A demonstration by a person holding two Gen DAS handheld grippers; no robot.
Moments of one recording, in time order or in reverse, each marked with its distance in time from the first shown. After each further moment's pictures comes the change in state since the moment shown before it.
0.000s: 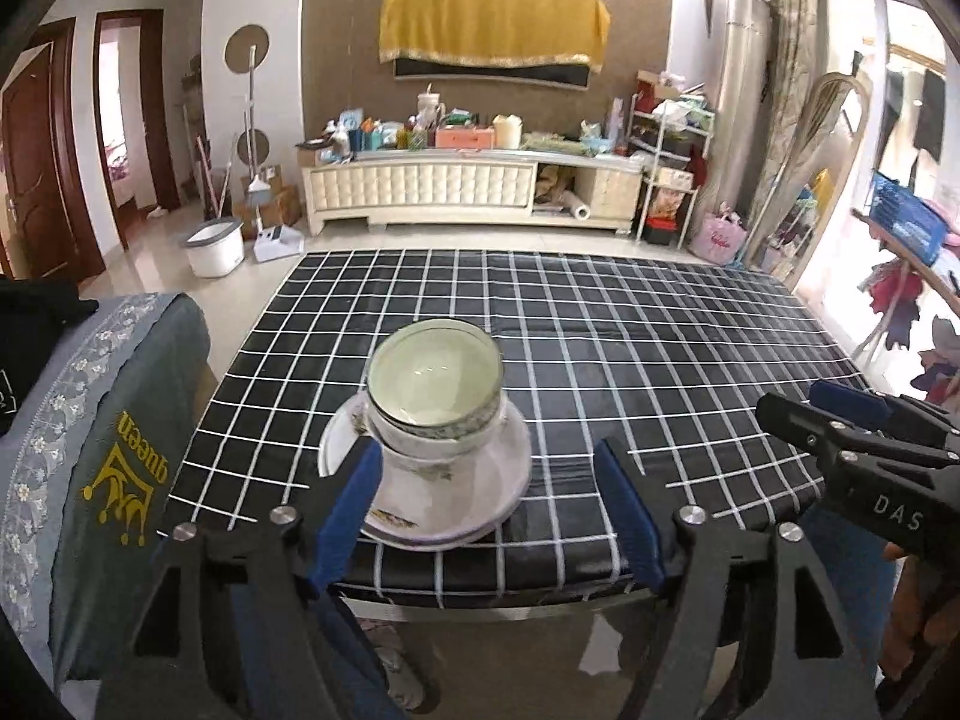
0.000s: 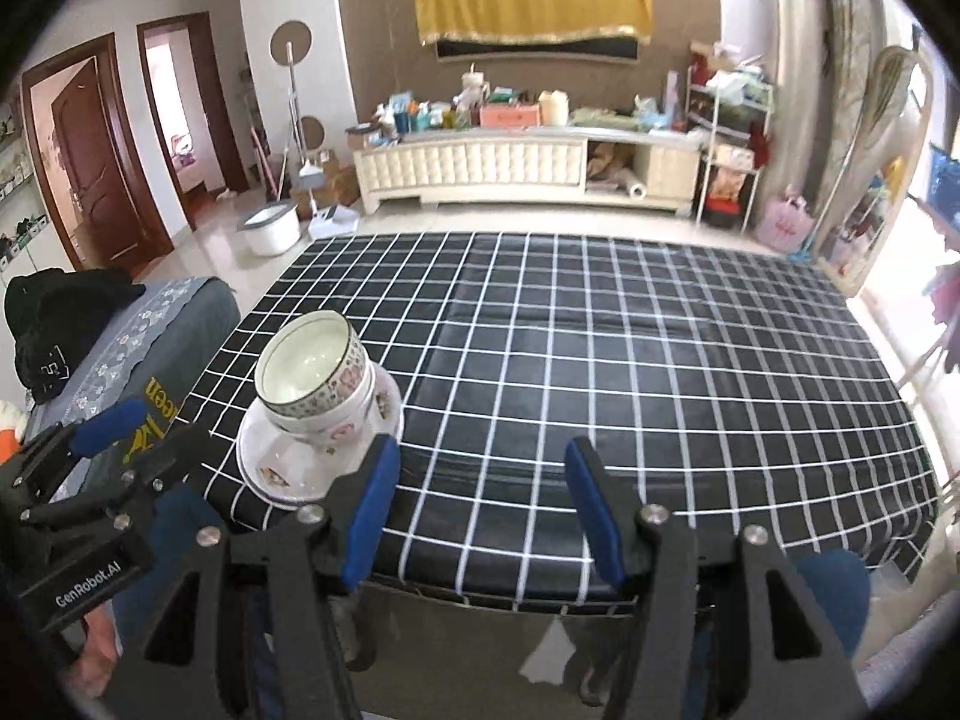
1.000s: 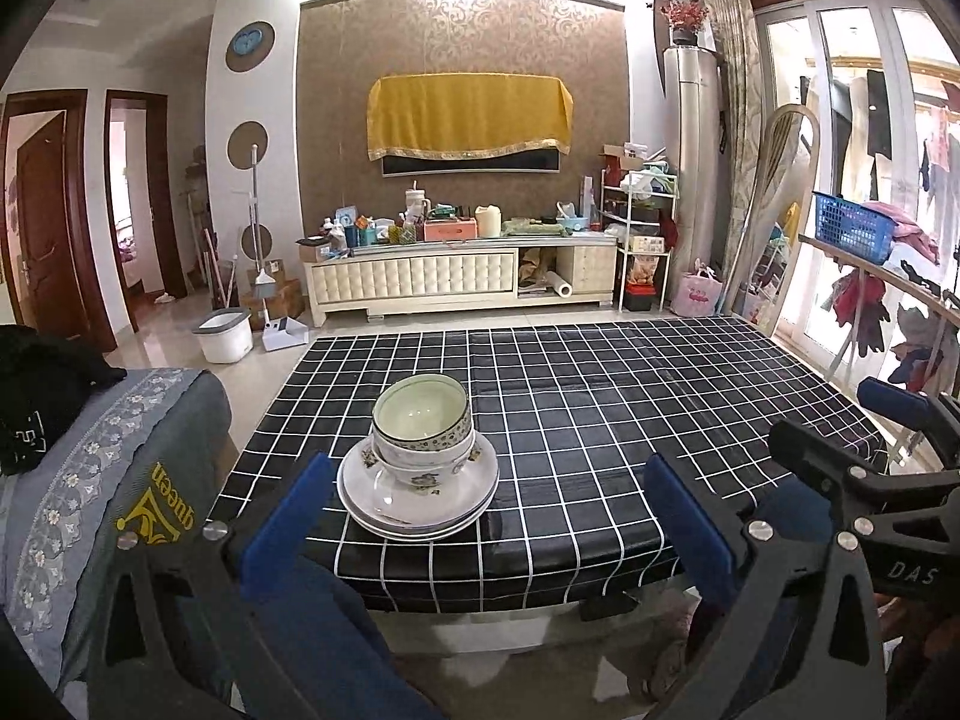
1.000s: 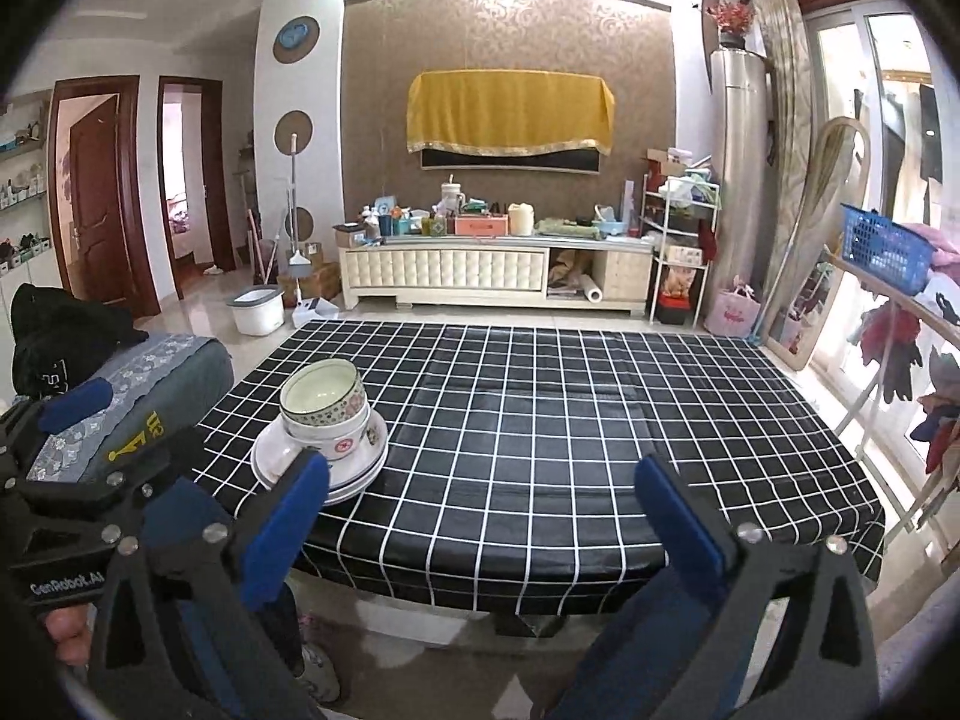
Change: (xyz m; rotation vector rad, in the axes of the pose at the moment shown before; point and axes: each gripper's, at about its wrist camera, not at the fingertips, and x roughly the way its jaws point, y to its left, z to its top) left arm -0.108 -0.035 -0.045 0.083 -0.224 0.021; right arm -0.098 -0.001 -0.071 -0.024 -0.281 -0.083
